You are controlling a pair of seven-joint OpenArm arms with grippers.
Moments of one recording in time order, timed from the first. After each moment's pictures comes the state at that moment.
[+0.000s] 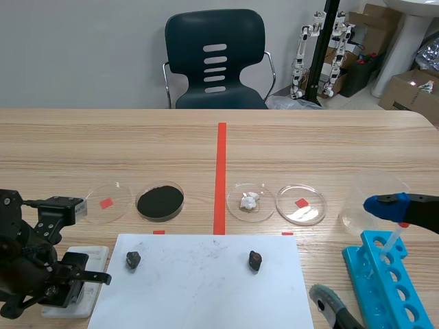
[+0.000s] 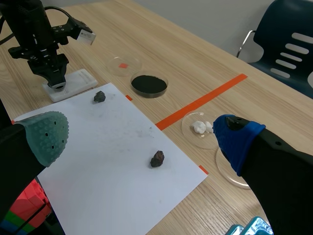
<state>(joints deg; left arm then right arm) 9.1 -24.0 11.3 93.0 -21.2 8.2 69.4 -57.7 38.0 7.0 112.9 2.2 26.4 37.6</state>
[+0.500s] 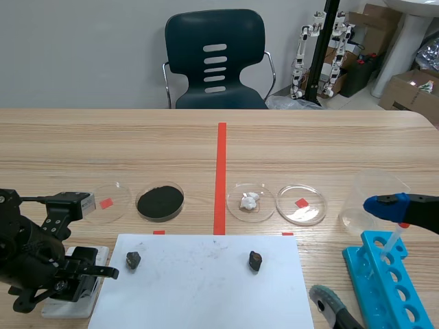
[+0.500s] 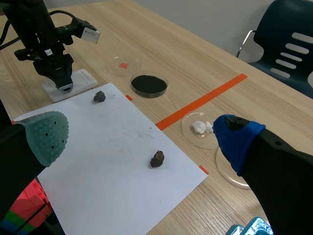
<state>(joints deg) 8.9 -24.3 11.2 92.8 -27.5 3.9 65.9 -57.7 38.0 7.0 112.9 2.2 26.4 37.6</state>
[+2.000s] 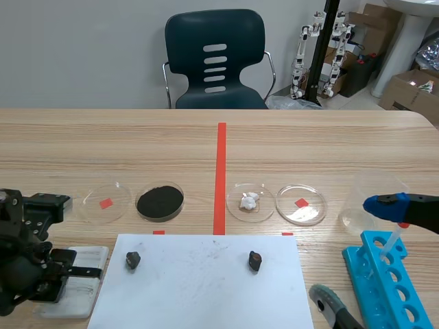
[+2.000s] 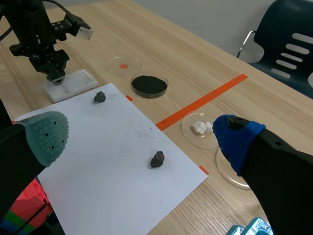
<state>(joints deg) 8.9 -23.6 11.6 93.1 -13.3 15.4 70.5 -57.7 38.0 7.0 112.9 2.2 26.4 37.6</state>
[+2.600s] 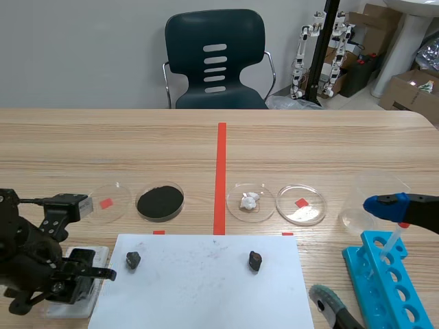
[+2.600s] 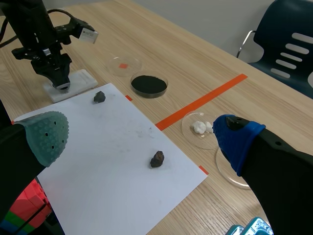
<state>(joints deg) 8.9 -24.6 11.1 92.8 -28.0 4.5 67.2 -57.7 38.0 7.0 112.9 2.2 26.4 37.6</state>
